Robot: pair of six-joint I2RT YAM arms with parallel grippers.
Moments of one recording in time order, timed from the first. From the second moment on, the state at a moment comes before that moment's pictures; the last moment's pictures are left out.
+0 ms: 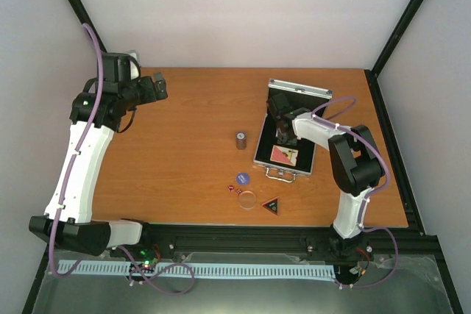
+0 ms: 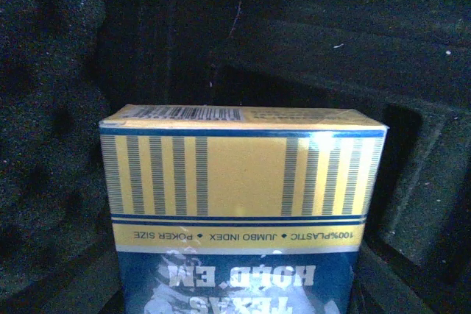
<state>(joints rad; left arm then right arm) -0.17 1.29 1.62 -0.96 -0.06 -0.34 0.46 1.88 1.25 -0.51 0.40 2.07</state>
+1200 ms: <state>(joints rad) -0.17 1.29 1.62 -0.96 -0.05 -0.34 0.43 1.90 1.27 -0.49 0.34 2.08</state>
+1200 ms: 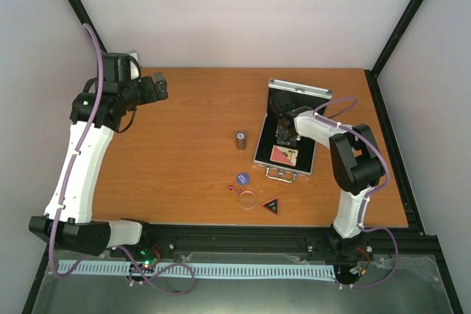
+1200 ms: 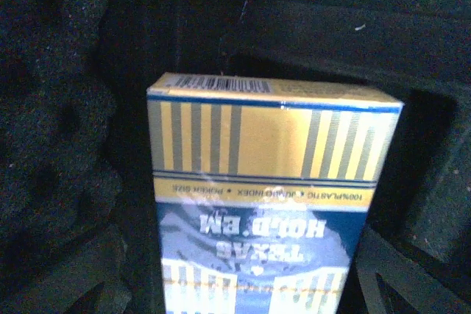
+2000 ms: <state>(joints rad) -0.17 1.24 1.58 -0.95 -0.01 -0.34 0.43 1.76 1.38 -0.80 0.18 1.39</state>
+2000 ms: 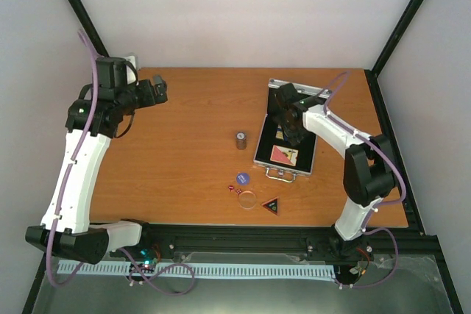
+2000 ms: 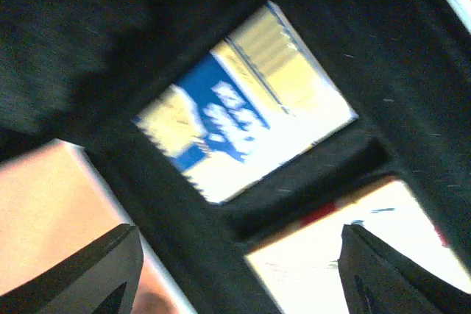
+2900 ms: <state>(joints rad) -0.17 1.23 1.51 -0.93 -0.03 -0.34 0.43 1.74 1.06 -0.48 0.26 0.86</state>
